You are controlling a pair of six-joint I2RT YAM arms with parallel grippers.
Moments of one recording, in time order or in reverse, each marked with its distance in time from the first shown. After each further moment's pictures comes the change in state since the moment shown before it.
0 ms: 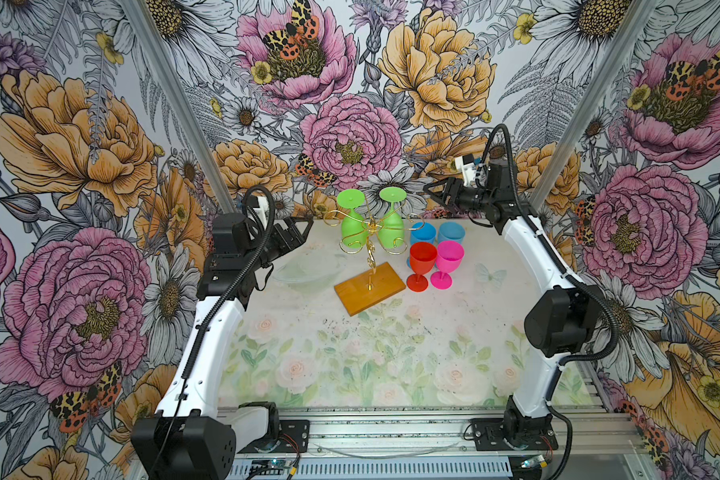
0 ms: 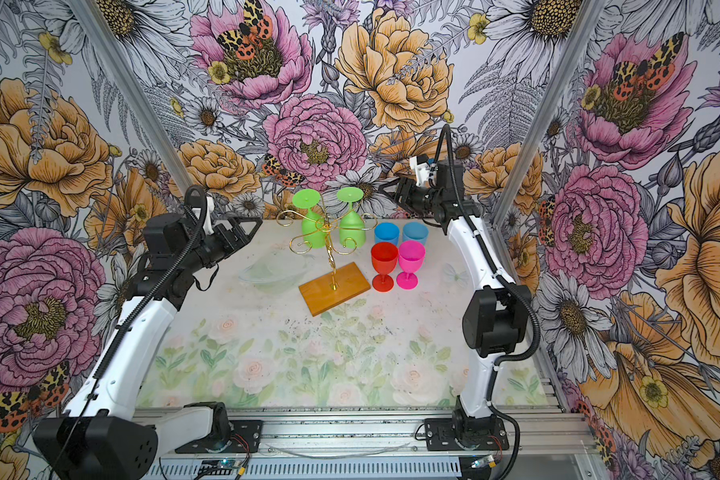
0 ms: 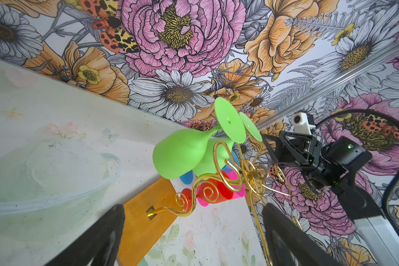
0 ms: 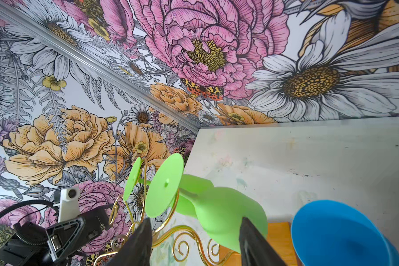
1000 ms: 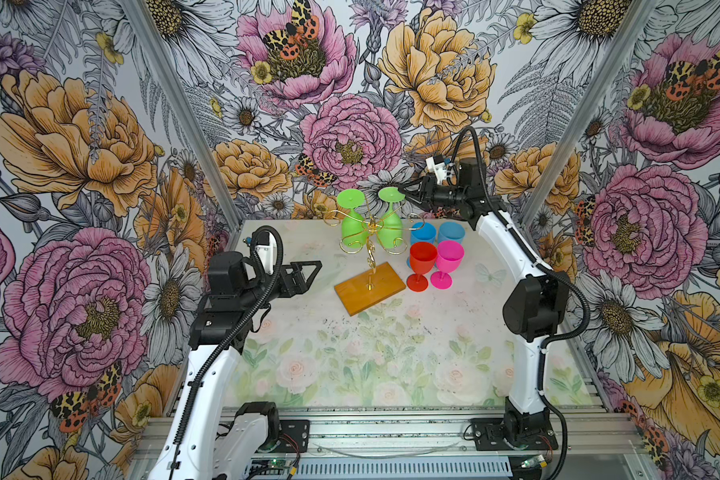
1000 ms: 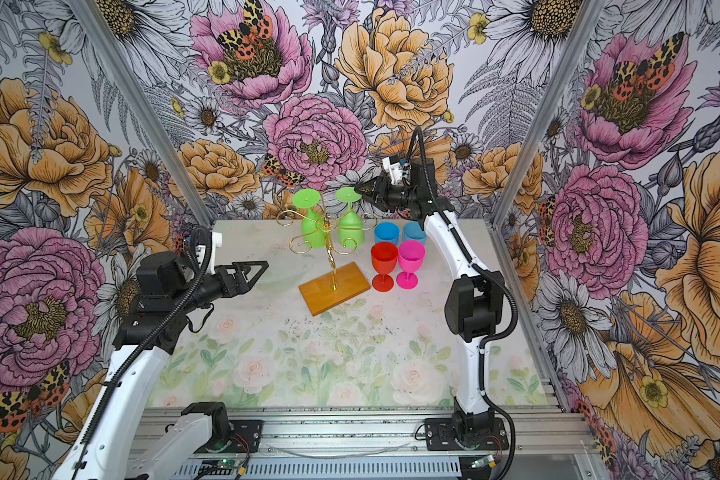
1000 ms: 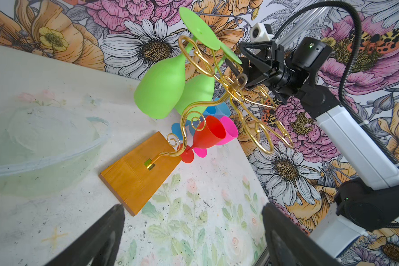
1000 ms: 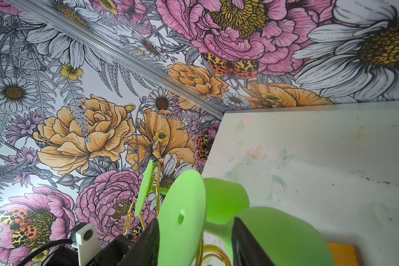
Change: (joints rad) left arm 0.000 -0.265 -0.217 -0.126 0.148 0.195; right arm 0.099 0.164 0.164 0.032 -0.056 0.117
